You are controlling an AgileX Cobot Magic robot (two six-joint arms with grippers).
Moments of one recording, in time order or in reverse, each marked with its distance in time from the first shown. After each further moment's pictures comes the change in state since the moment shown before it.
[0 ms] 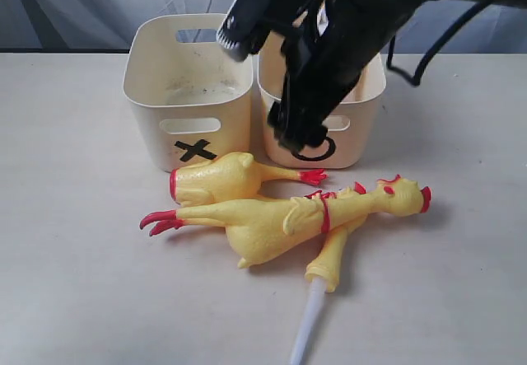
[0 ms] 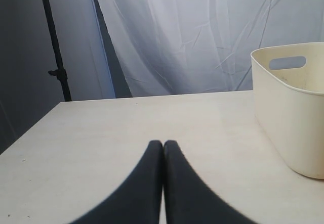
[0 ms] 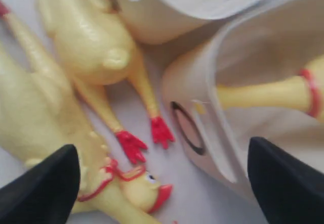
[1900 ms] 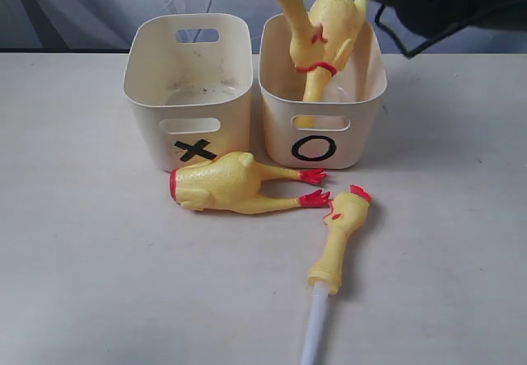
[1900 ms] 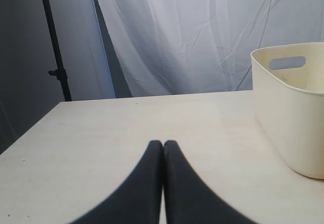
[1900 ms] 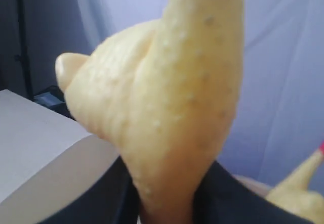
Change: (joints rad) left arm 0.000 0.000 0.000 0.000 0.000 0.000; right arm -0.171 0.028 0.116 0.171 -1.071 0.395
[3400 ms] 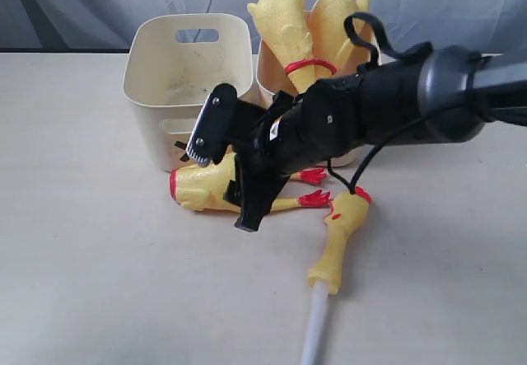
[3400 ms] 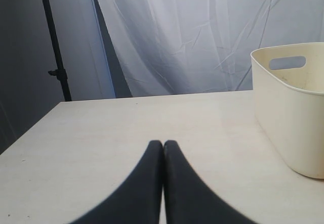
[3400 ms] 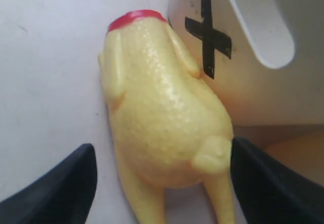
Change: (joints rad) left arm 0.000 0.000 0.000 0.000 0.000 0.000; right arm 0.215 0.168 0.142 0.244 0.455 -0.816
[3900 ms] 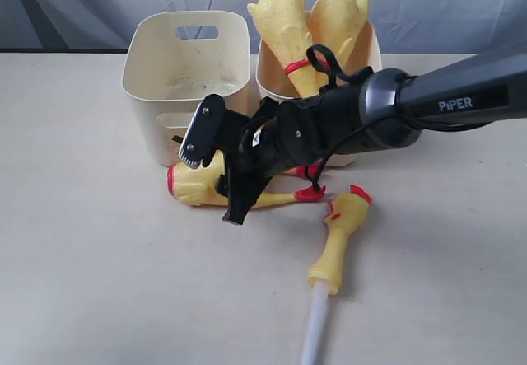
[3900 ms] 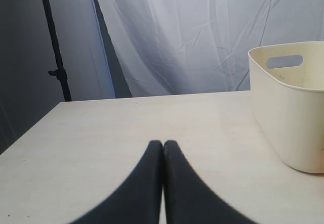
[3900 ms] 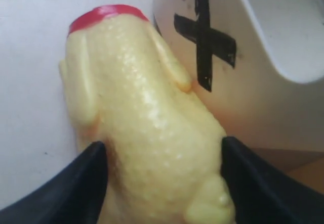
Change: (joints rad) left arm 0.000 0.000 0.000 0.000 0.000 0.000; right arm 0.002 0.180 -0.084 -0.025 -0.087 -0.006
